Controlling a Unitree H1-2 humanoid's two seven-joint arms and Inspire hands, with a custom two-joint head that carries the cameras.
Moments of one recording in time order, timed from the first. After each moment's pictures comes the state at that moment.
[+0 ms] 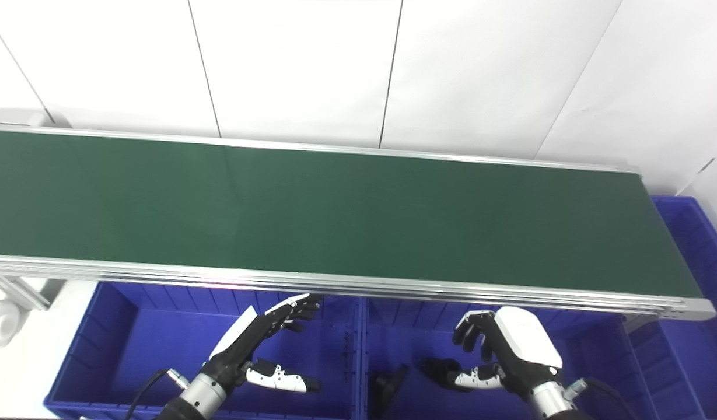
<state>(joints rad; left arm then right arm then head) -0.03 0.05 -0.40 0.29 0.32 -0.28 -0.20 0.30 -0.45 0.07 -0.14 -0.66 0.02 0.03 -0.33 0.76</state>
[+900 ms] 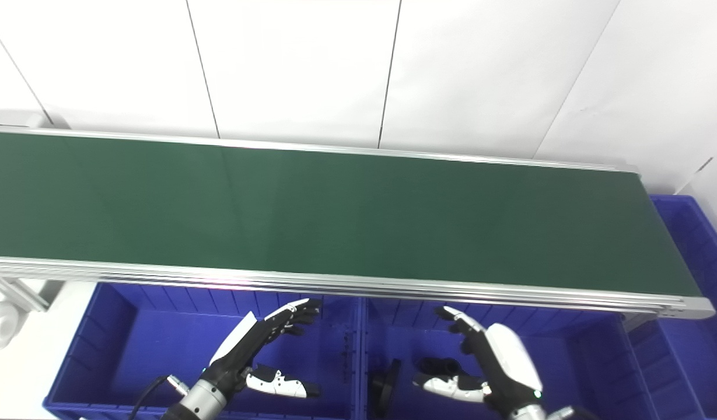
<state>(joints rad) -0.01 0.05 -0.40 0.29 0.31 -0.29 -0.20 0.35 -0.29 0.06 -0.04 -0.43 -0.15 -0.06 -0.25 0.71</state>
